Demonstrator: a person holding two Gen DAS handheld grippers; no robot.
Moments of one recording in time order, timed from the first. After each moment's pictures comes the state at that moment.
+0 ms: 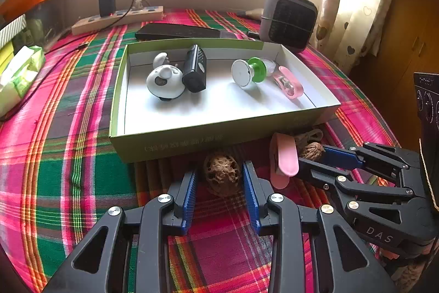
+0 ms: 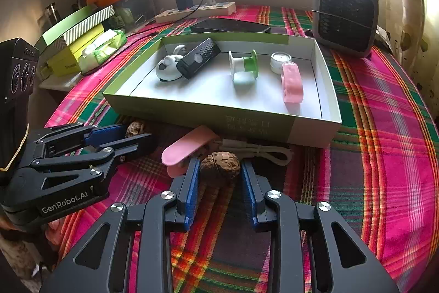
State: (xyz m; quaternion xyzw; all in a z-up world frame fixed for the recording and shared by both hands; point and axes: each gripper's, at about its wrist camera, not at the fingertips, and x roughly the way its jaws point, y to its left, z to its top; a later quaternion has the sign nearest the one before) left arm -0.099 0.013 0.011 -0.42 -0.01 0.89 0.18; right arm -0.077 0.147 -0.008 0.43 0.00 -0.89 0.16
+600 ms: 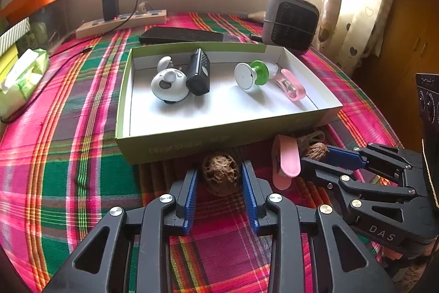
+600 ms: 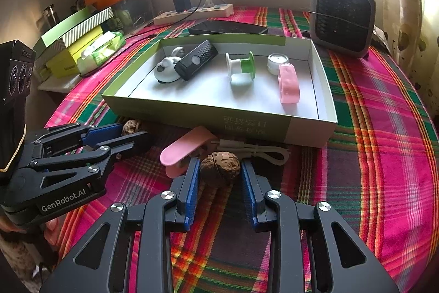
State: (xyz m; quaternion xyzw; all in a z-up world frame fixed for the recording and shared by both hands) left arm -0.096 0.013 0.013 -0.41 -0.01 0.89 0.17; right arm -0.076 0.147 -0.006 0.42 0.00 -0.89 0.15
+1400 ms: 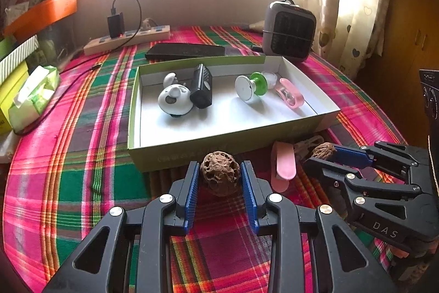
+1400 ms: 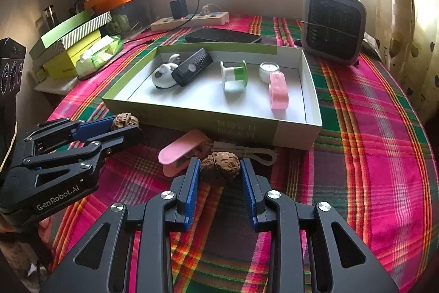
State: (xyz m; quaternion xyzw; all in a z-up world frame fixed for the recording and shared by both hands) left arm -0.085 0.016 0.026 -0.38 0.02 0.91 0.16; right arm -0.066 0.149 0.003 0.41 0.01 -0.90 0.14
